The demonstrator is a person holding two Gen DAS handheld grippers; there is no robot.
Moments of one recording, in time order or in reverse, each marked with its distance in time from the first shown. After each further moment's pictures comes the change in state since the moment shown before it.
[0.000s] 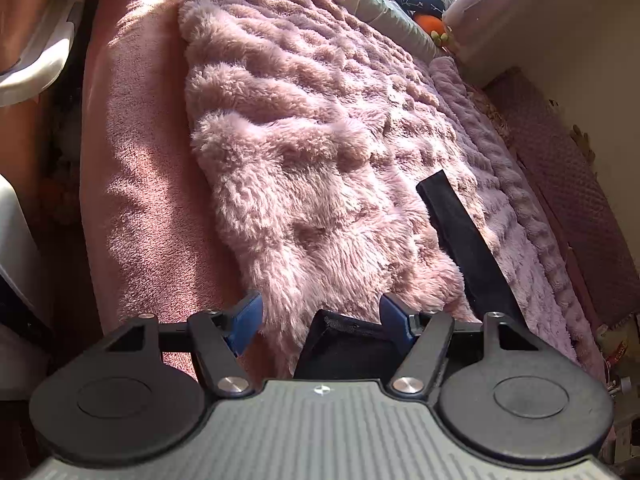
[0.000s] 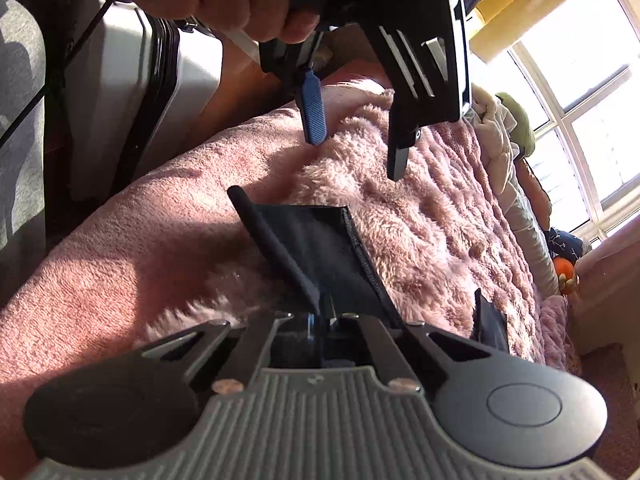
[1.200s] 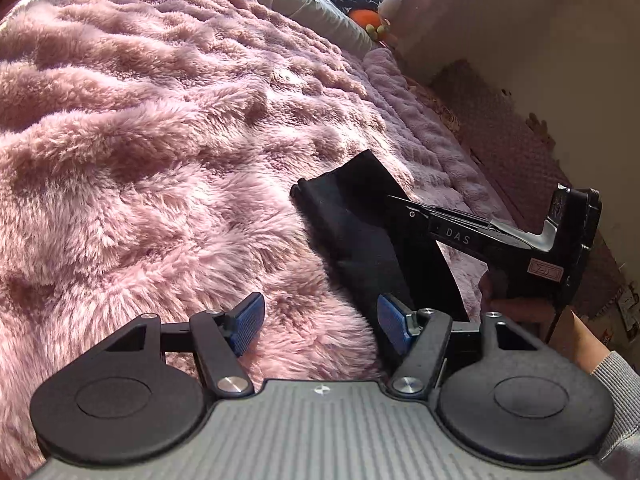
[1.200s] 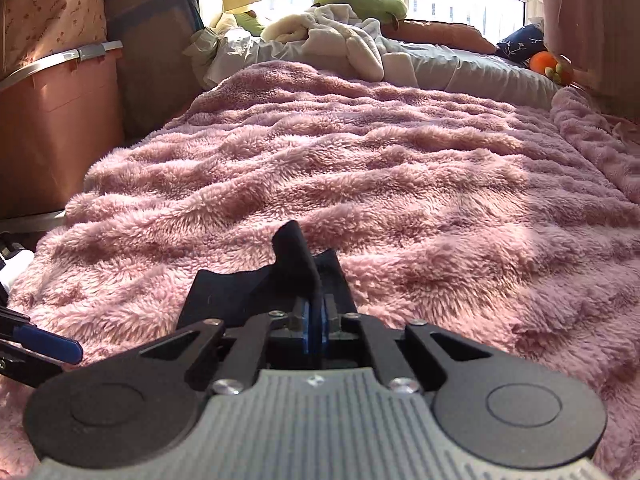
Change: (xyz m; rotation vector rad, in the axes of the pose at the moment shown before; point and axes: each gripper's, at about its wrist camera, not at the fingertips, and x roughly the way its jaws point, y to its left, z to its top) left arm 0.130 -0.113 0.006 0.105 -0.059 -0.112; right arm 0.180 -0.348 -0.149 0.823 -0.071 0.199
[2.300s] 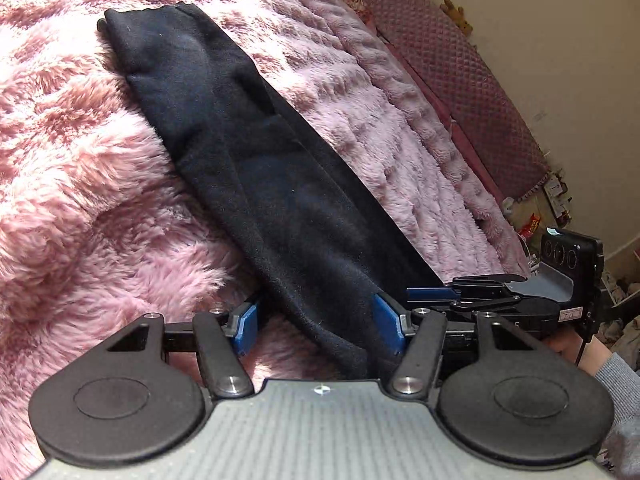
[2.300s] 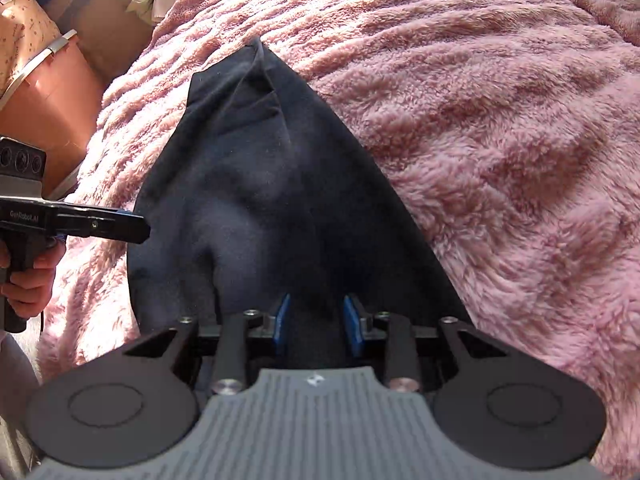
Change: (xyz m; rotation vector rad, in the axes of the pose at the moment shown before) left arm 0.041 -0.076 -0.069 0.123 0.339 -0.268; right arm -0.198 -0.051 -0.173 0.350 0.339 0.078
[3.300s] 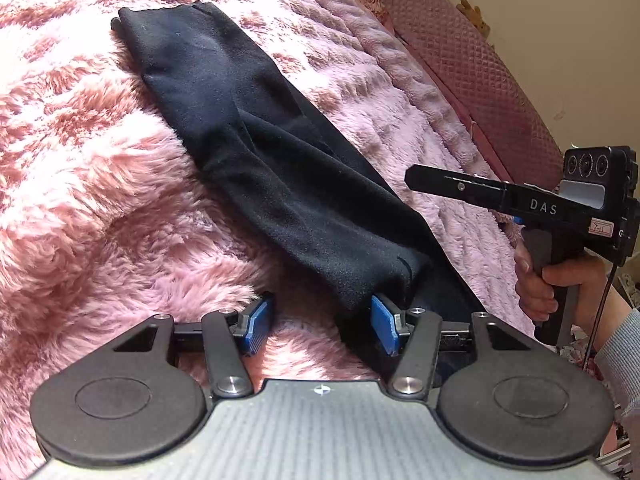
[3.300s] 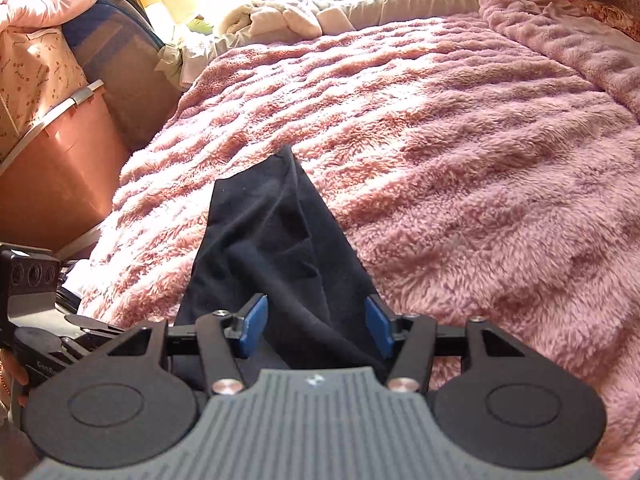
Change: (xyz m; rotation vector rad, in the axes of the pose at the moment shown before) left arm 0.005 0.006 0.002 -0.003 -0.005 0.060; right arm 0.024 0.024 0.097 -0.077 -0.206 0.043
